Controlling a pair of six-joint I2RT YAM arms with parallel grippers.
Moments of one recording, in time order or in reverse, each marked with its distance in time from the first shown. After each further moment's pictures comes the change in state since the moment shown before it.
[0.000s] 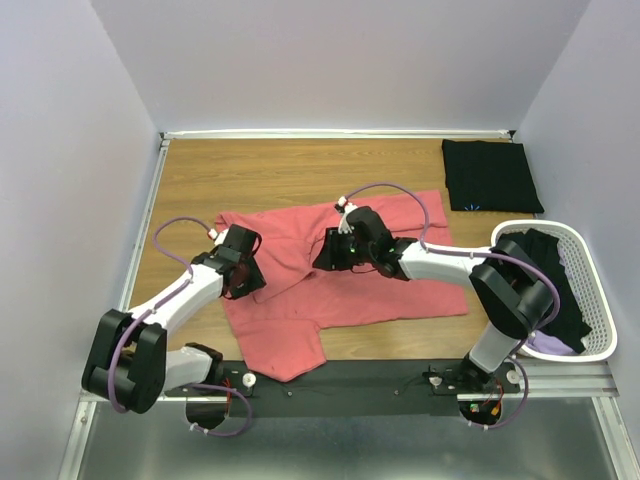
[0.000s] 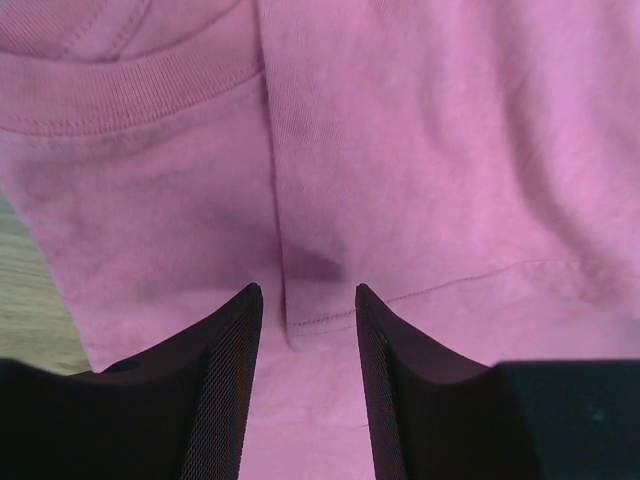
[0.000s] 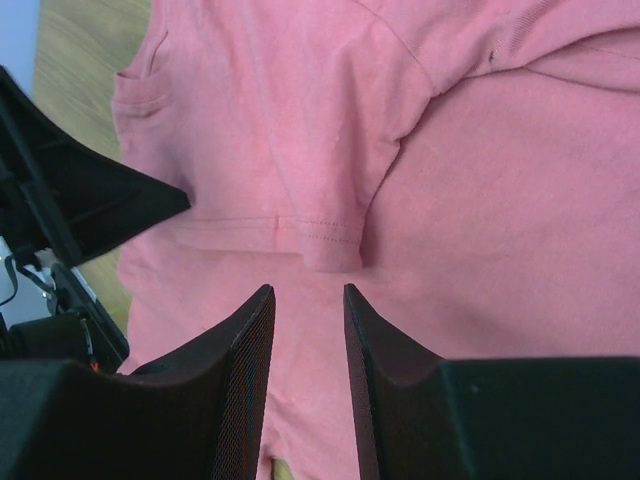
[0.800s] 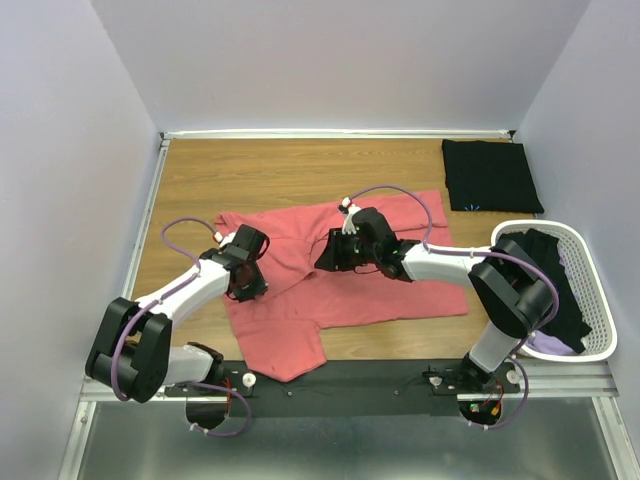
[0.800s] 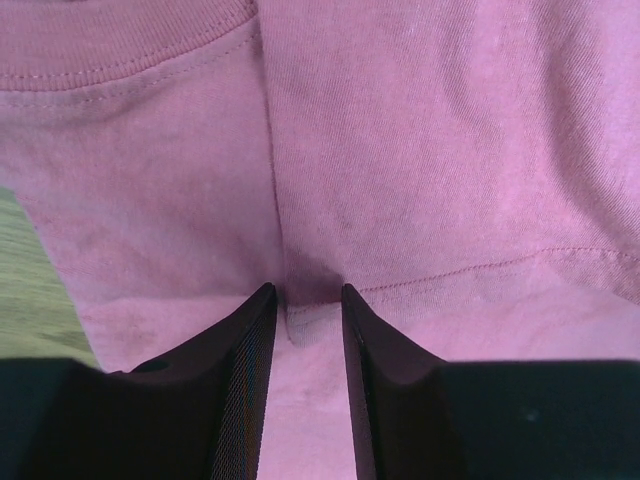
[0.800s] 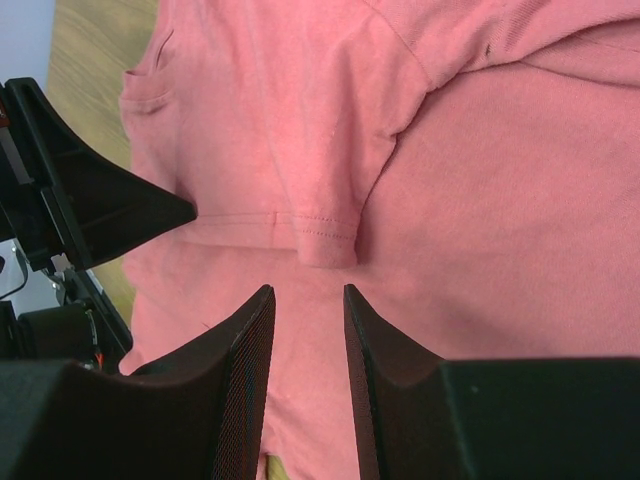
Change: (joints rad) left arm -0.055 0.069 0.032 -0.067 -0.010 -0.056; right arm -0.026 0.000 -0.045 0.072 -0.055 0.003
